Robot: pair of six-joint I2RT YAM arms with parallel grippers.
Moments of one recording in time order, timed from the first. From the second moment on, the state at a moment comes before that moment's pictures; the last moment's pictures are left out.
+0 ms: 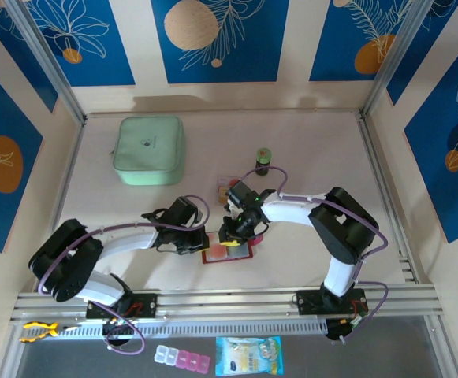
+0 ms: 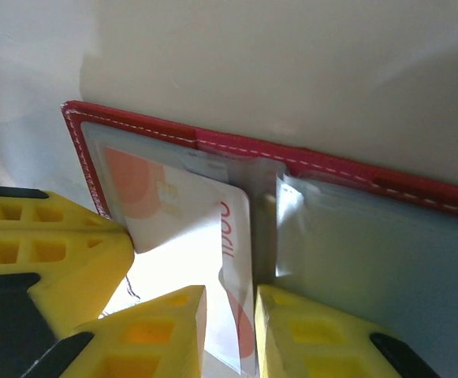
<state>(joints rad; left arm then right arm) -0.73 1.44 0.59 -0.25 0.40 -0.88 0.79 1.77 0.96 -0.46 -0.53 0.77</state>
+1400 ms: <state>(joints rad) -0.73 1.44 0.59 -0.25 0.40 -0.87 0.70 1.65 0.82 -0.32 -0.65 0.81</state>
